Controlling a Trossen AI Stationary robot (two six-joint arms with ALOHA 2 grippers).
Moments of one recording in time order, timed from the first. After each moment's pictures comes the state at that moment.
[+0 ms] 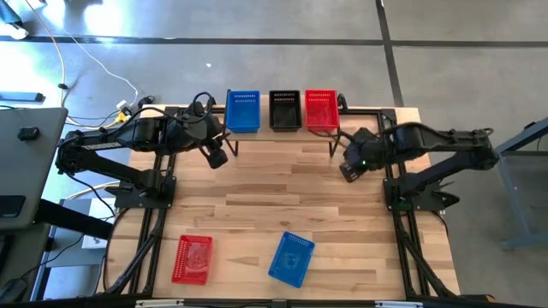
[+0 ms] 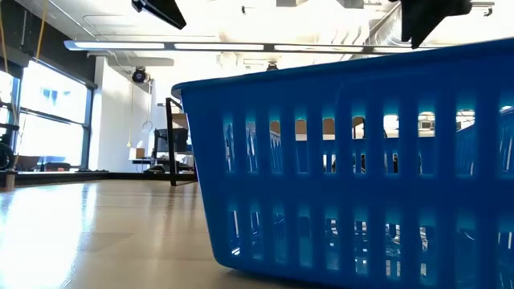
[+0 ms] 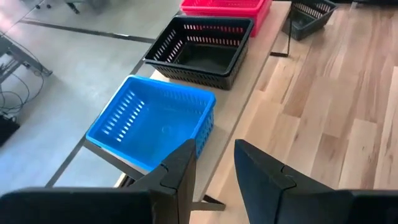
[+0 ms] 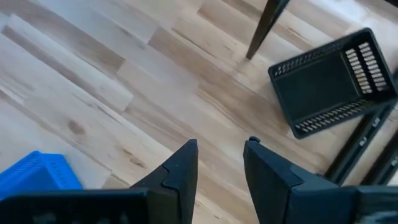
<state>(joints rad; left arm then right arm) 0.19 1.10 1.25 -0.87 -0.52 -0.04 0.08 1.23 1.41 -1.47 0.27 1.03</state>
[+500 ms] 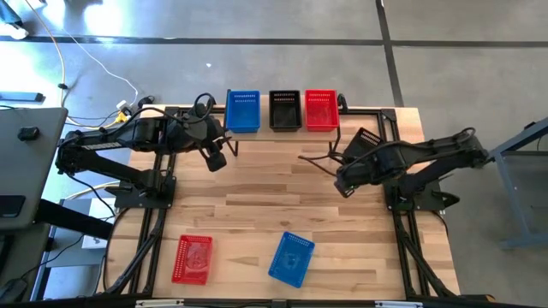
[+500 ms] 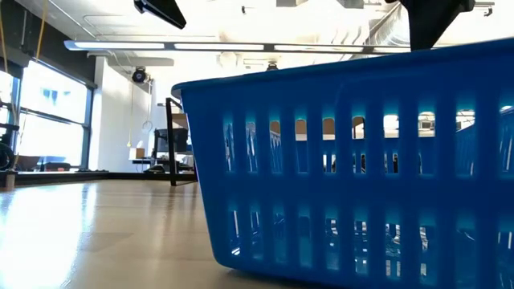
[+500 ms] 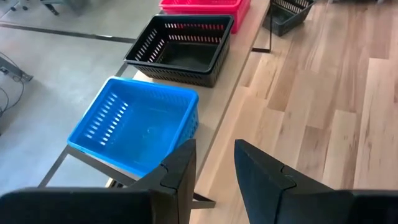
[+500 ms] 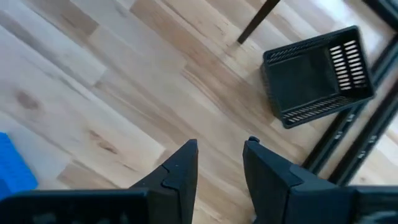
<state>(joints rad) 0.19 1.10 1.25 -0.87 -0.46 -0.01 0.23 1.36 1.41 -1.54 0.34 1.10</state>
